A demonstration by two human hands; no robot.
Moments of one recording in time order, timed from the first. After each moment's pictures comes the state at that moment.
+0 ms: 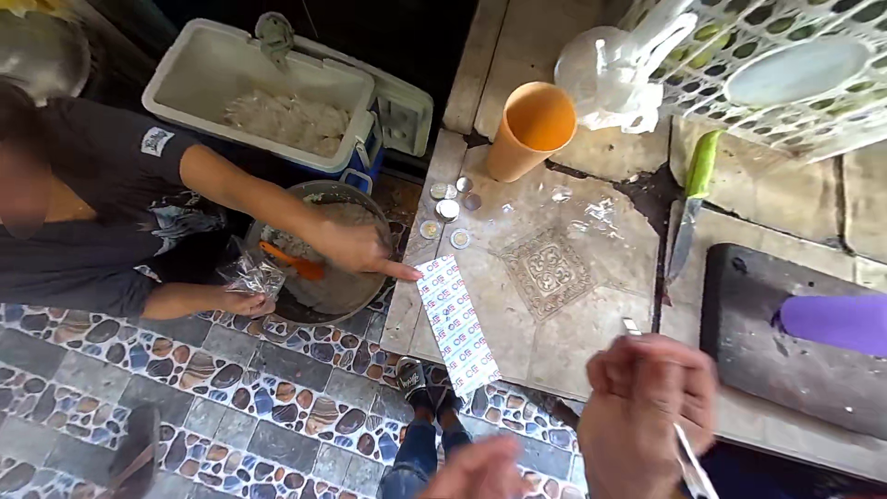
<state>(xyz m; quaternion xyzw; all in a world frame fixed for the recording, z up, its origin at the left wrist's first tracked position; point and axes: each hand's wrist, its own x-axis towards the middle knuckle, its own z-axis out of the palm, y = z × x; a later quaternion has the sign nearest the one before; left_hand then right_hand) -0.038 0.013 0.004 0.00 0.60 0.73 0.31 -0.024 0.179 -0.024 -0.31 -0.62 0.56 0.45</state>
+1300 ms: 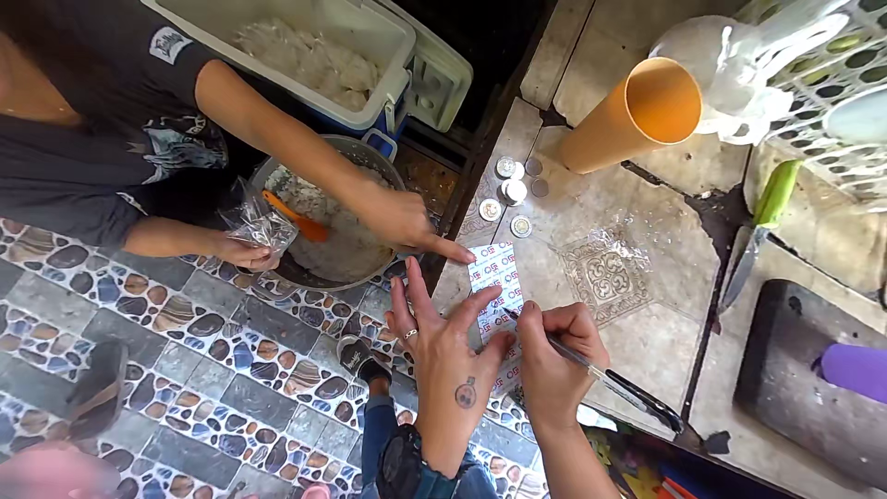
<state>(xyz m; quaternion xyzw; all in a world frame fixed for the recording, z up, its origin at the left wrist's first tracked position) -0.138 0.046 -0.089 0.10 0.89 0.42 0.14 -0.092 0.139 -0.091 -0.34 -0.74 0.45 0.37</state>
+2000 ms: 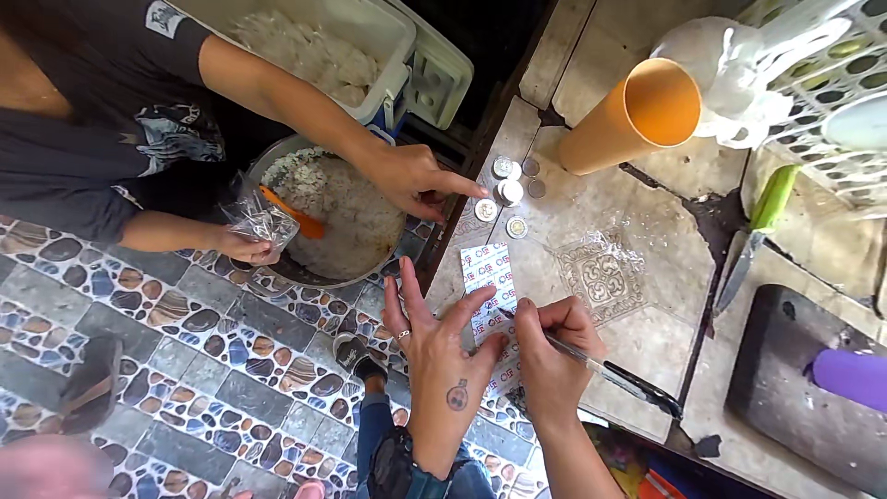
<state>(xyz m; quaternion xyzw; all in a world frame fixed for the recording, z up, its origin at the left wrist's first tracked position) -0.138 0.046 -0.089 0.10 0.88 0.43 0.14 -0.091 0.150 -0.090 -0.33 -0.75 0.46 0.33</state>
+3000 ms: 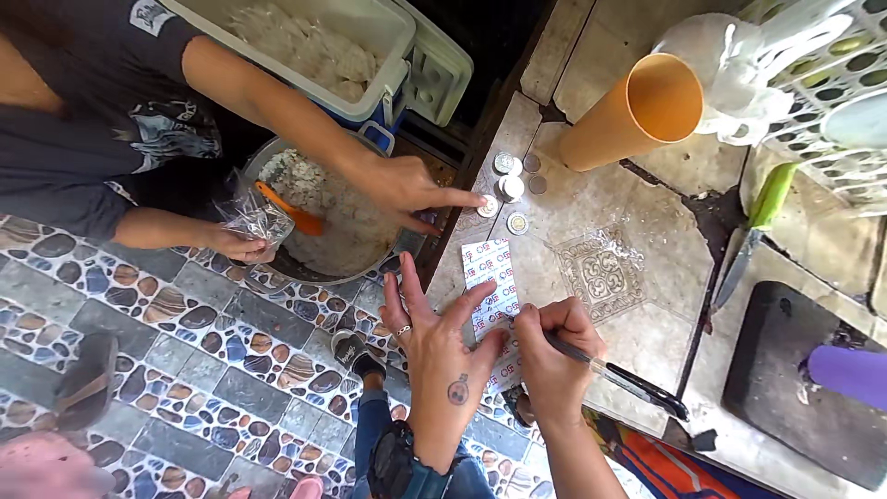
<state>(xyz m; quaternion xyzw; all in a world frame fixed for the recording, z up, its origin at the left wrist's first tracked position) -0.139 0.046 -0.089 0.10 0.89 0.42 0.13 -0.084 0.153 -0.093 -0.31 -0.78 0.45 0.33</state>
